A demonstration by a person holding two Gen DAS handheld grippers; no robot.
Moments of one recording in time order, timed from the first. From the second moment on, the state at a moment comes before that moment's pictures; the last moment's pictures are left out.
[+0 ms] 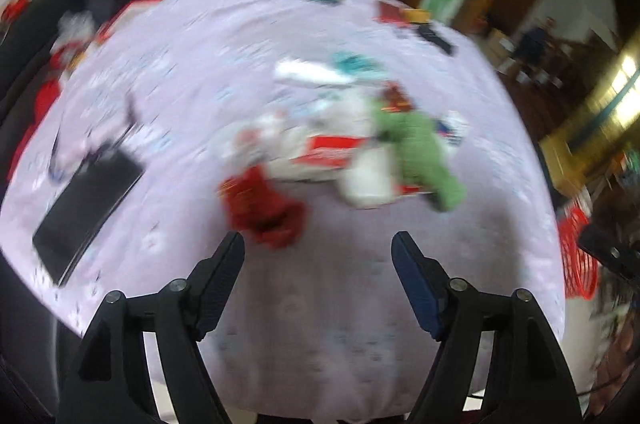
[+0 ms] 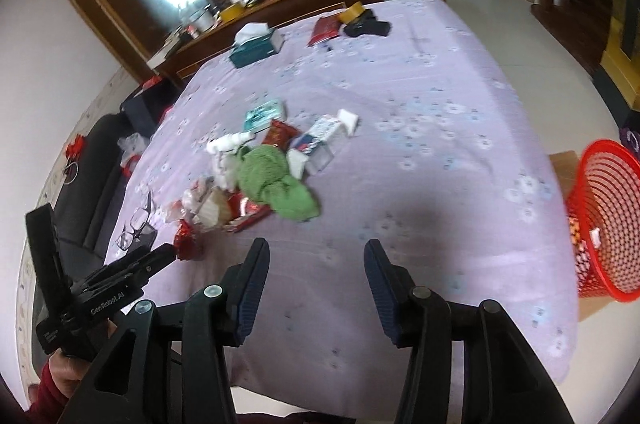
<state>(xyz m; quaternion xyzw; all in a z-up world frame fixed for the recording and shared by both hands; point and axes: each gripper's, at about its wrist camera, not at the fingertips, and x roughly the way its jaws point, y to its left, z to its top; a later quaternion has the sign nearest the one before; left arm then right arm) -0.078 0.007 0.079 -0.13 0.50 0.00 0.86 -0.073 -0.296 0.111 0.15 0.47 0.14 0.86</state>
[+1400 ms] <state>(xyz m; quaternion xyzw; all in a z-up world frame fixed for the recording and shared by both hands) -0.056 0.020 0.049 -0.05 0.48 -0.06 0.87 0.057 -0.167 0.030 0.04 0.53 0.15 0.83</state>
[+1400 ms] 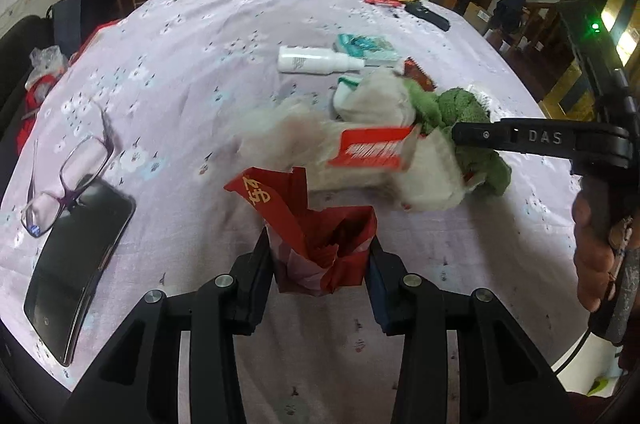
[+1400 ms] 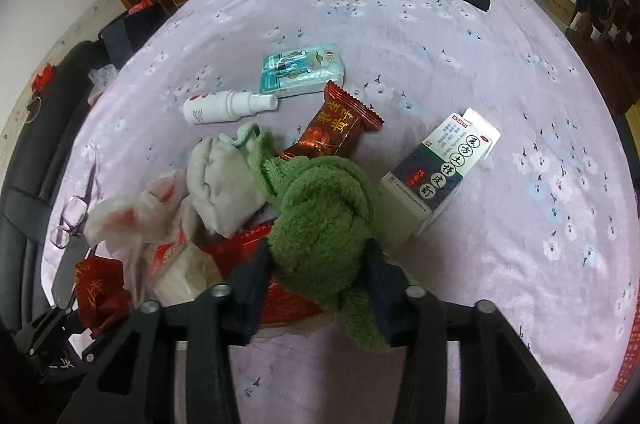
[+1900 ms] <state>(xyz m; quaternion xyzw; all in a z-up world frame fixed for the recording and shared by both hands) -0.065 -0.069 0.085 -0.01 0.44 -0.13 0.89 -0.042 -0.263 0.084 0.12 0.48 0.12 0.86</state>
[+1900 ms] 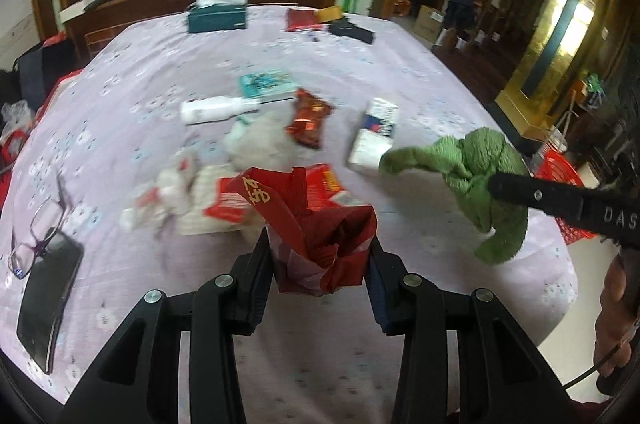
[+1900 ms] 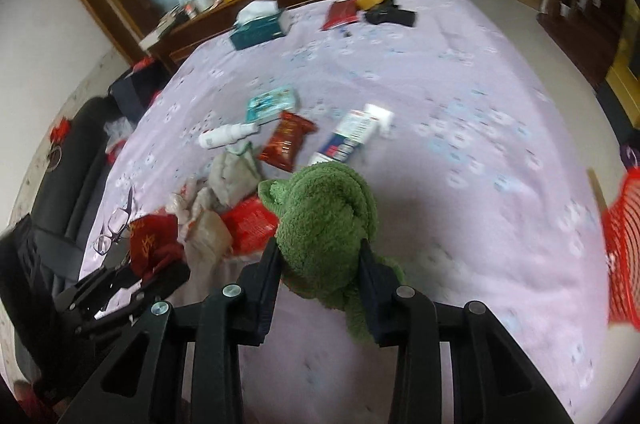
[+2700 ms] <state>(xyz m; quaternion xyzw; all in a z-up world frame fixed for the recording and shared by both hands) -0.075 -0.185 0.107 0.07 0.42 -0.17 0.89 -0.103 -0.377 0.107 0.17 0.44 0.06 0.88</state>
